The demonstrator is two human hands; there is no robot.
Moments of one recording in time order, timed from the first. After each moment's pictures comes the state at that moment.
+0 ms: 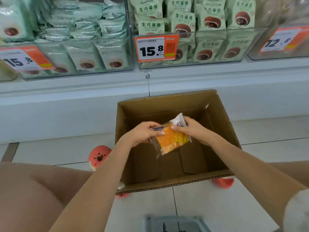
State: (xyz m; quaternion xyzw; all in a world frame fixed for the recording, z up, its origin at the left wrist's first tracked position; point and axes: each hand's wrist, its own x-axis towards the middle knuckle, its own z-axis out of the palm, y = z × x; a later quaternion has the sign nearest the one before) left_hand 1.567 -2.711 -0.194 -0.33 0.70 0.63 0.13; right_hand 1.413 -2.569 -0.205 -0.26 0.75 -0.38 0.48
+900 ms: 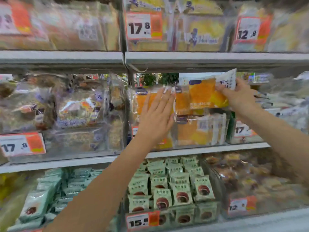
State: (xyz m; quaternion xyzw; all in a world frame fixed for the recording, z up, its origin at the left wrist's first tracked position) left_hand 1.380 -2.779 0.232 -0.09 0.84 -0.25 -0.48; right_hand 1.211 -2.597 0.292 -0.36 0.63 -0.69 -0.10
